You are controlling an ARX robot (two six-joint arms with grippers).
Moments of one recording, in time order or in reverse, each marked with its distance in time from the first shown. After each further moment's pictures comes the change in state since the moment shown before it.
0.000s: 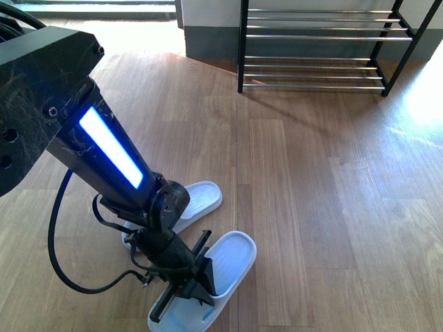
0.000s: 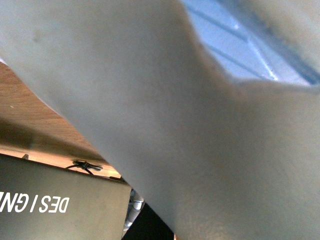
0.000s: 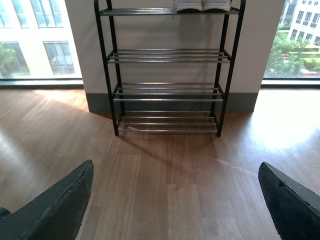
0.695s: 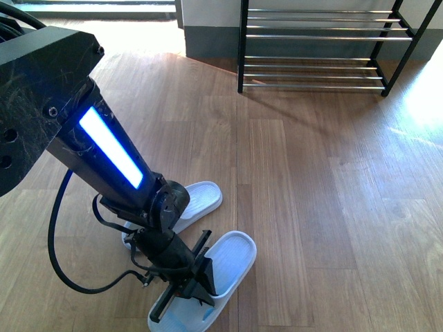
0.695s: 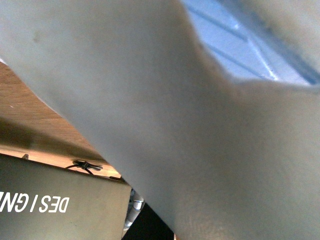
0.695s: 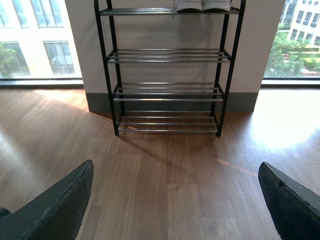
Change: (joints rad) left arm 0.000 0.000 0.000 0.000 0.000 0.000; right arm 0.000 0.000 0.000 0.000 0.000 0.000
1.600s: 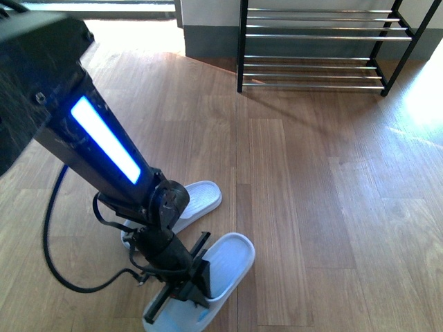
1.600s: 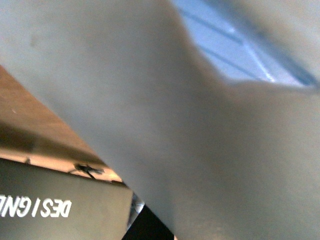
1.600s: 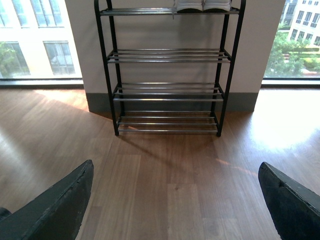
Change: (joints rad) left arm 0.006 -0.048 -0.039 -0.081 -0.114 0.052; right arm 0.000 0.000 0.000 0.000 0.000 0.000
